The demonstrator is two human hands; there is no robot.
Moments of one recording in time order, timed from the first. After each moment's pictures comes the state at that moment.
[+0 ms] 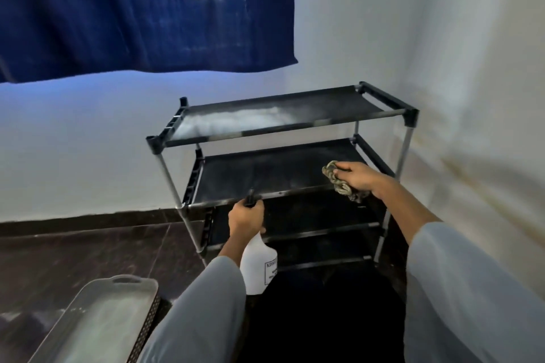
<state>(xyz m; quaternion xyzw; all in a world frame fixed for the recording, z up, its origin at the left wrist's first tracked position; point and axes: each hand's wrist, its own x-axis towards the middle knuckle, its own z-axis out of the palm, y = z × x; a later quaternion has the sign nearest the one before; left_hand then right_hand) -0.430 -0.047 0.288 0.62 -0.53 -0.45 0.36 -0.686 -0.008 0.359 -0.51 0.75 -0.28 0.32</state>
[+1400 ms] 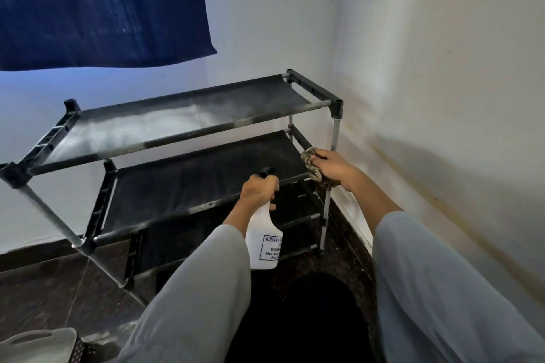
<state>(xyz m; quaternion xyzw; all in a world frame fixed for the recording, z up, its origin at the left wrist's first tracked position) -0.601 -0.071 0.318 0.52 -0.65 -0.53 0.18 -0.771 -0.001 0.350 -0.40 0.78 -0.38 0.30</state>
